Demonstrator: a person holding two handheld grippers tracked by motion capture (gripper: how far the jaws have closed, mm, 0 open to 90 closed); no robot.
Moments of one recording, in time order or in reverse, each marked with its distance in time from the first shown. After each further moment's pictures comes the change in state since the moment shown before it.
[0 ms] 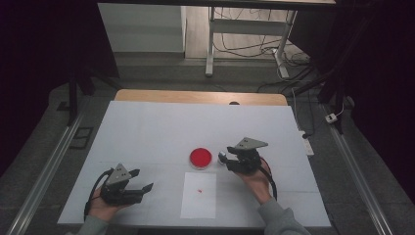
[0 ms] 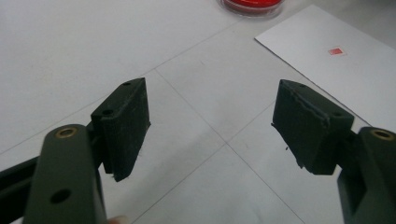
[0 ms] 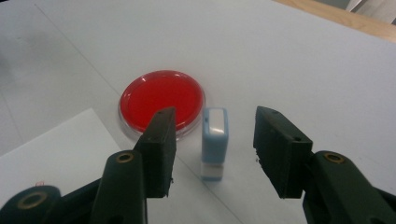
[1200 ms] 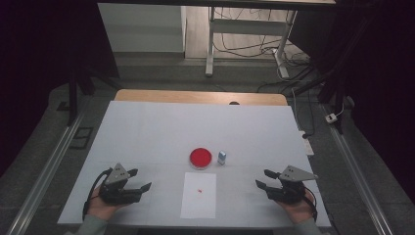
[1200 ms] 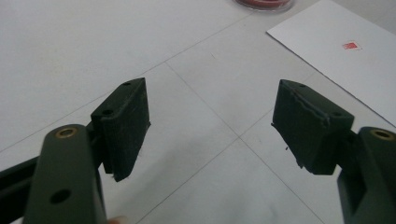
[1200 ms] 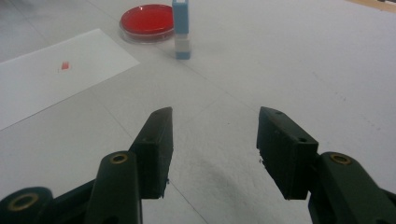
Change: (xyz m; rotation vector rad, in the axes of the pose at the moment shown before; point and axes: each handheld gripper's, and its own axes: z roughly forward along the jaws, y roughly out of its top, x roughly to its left) left arm 0.005 -0.003 0.000 0.007 0.021 -0.005; right arm -0.020 -0.084 -0.105 -0.020 -0.029 -0.002
